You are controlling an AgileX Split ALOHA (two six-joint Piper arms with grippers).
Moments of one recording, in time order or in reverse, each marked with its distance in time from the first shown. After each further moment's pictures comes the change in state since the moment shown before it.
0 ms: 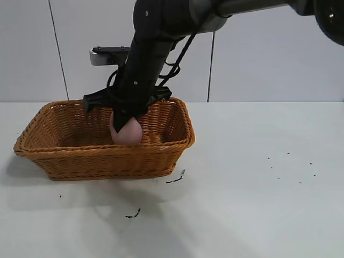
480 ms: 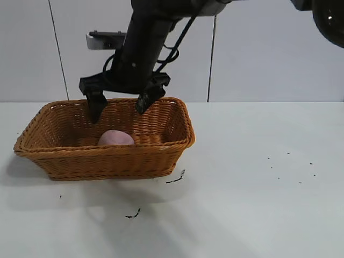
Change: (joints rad) left arm 0.000 0.000 0.000 0.000 0.000 0.000; right arm 0.000 -0.001 -0.228 -0.003 0.212 0.000
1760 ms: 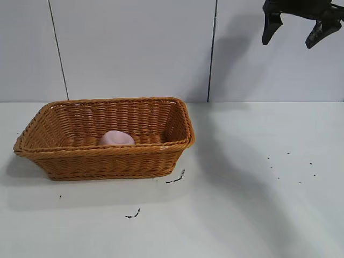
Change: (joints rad) left arm 0.000 0.000 0.000 0.000 0.000 0.000; right arm -0.623 -0.146 -0.084 -0.045 0.156 0.016
